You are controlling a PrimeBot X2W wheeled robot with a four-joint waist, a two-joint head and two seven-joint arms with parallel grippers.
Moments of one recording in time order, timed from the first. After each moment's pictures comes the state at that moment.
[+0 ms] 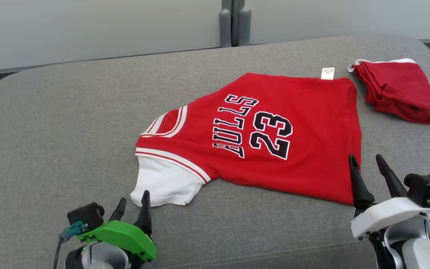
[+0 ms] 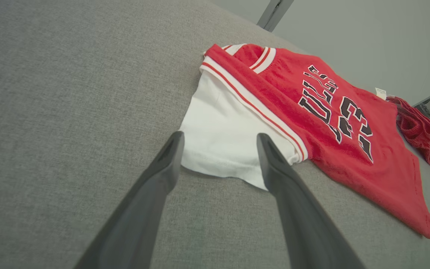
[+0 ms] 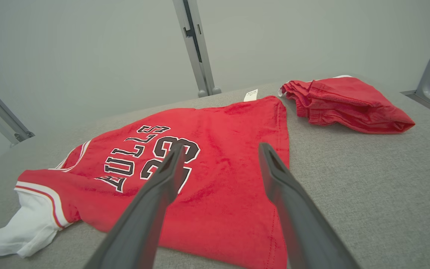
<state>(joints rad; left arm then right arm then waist) -0.12 0.19 -0.41 0.32 -0.81 0.15 -0.08 -0.03 -0.08 -0.04 0.05 0.28 0.13 -0.03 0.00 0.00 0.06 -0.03</state>
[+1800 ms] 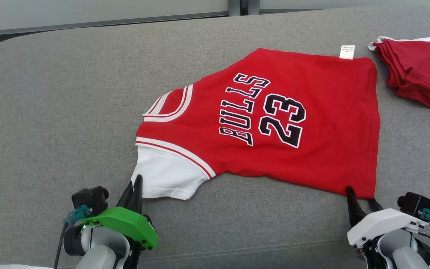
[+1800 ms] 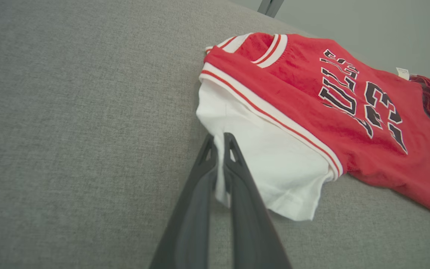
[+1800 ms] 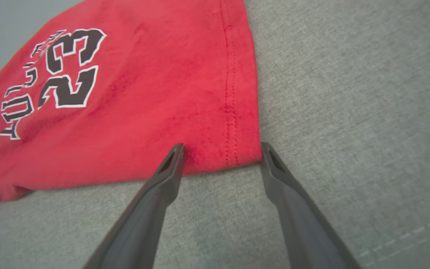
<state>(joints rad) -0.23 0.22 -0.47 0.39 -0.76 0.10 -0.14 -0.14 -0.06 -0.08 0.50 0.52 0.13 -0.05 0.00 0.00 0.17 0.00</state>
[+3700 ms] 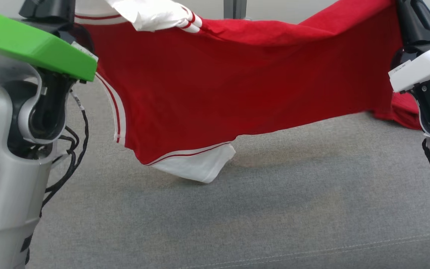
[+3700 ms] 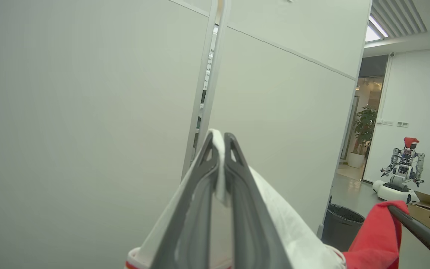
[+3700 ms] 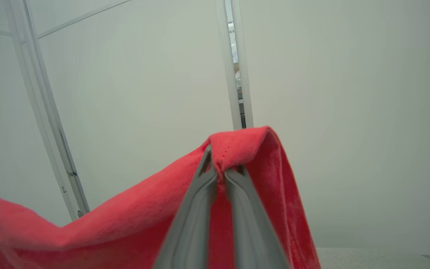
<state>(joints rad) -0.81 0.36 -0.33 -0.06 -0.85 0.11 0.14 -0.68 -0.36 0.10 0.10 0.62 0.13 0.10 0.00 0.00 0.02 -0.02</state>
